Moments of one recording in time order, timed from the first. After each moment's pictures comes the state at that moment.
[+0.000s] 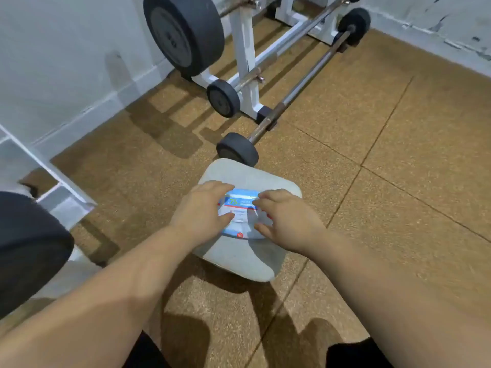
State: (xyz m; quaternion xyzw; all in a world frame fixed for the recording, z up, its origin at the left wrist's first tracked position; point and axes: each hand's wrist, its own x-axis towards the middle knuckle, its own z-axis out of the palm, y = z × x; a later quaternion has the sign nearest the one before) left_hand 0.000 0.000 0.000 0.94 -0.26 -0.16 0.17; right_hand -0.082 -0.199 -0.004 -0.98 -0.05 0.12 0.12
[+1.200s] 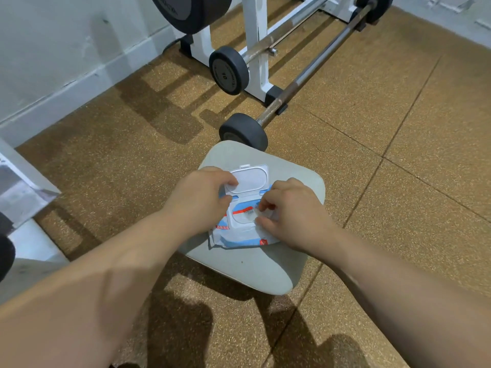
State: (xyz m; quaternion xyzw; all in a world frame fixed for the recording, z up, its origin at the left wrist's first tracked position) left_hand 0.032 0.004 -0.048 0.93 -0.27 -0.13 0.22; right_hand -0.058 -0.187 -0.054 -0.98 -0.01 0.05 0.19
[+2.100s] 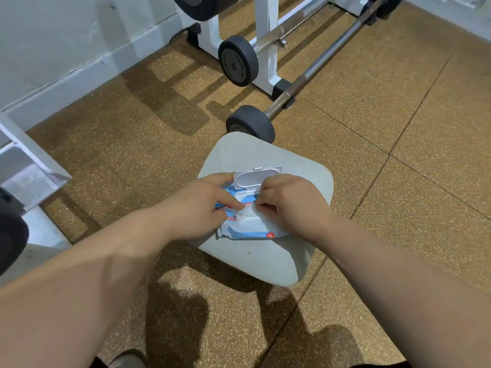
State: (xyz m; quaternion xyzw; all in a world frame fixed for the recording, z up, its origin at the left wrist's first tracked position) left_hand 0.030 0.039 -0.063 0.86 -0.35 -0.28 0.25; right_hand -0.044 -0.184 -0.074 -0.97 -0.16 -0.01 0.17
